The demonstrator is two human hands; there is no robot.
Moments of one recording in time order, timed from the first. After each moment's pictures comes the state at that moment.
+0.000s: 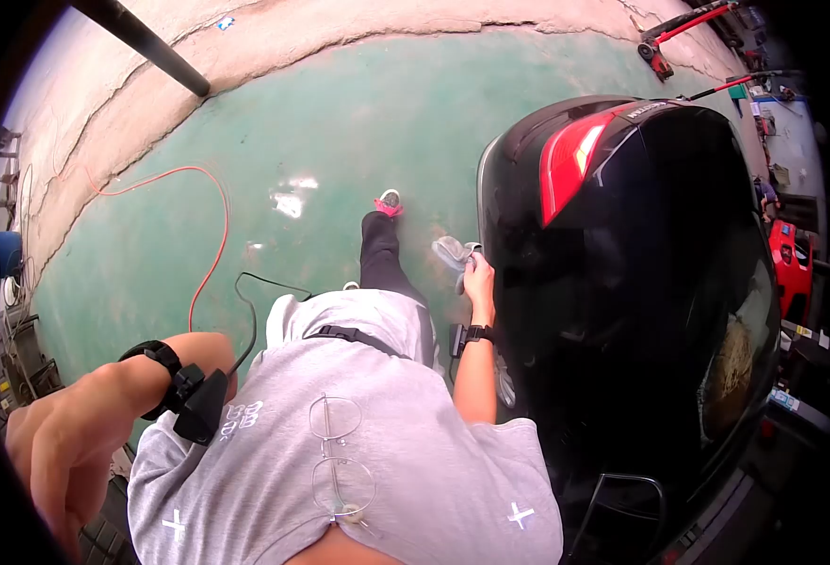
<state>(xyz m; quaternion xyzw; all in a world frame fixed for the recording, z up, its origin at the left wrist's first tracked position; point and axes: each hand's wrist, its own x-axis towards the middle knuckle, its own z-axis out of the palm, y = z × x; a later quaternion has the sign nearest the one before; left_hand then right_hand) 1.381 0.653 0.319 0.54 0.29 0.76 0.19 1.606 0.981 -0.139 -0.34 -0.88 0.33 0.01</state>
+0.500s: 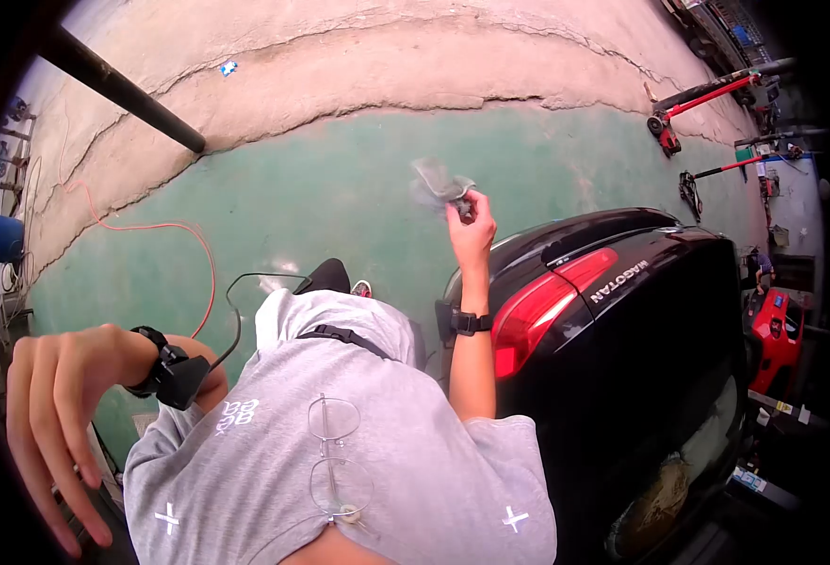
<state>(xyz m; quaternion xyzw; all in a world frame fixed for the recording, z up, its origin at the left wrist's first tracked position) 1.100 0.798 0.357 0.59 0.18 0.78 0.13 1.150 1.160 0.030 -0.20 -0.82 0.50 0.20</state>
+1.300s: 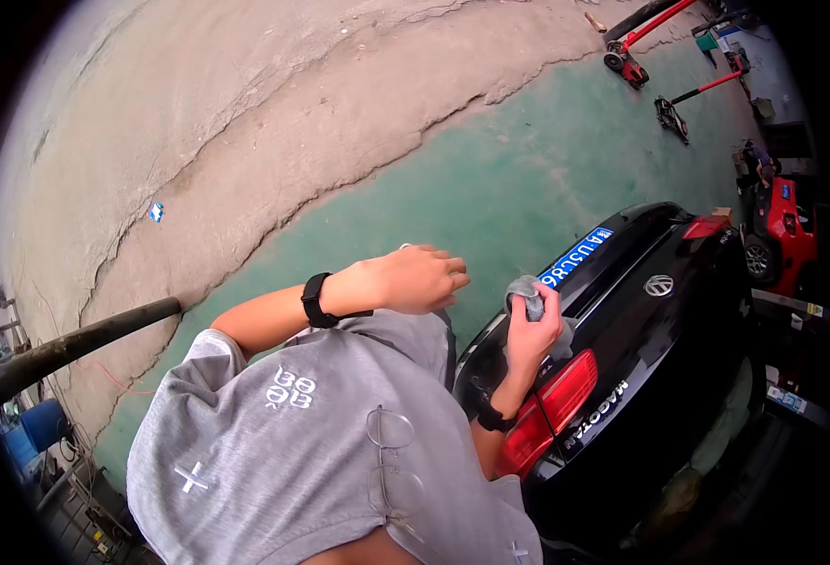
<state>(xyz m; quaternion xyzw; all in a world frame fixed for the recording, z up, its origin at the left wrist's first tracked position) 0.692 1.307 0.110 0.77 0.57 0.19 0.23 0.900 1.406 0.123 -0.48 -0.78 0.29 0.30</state>
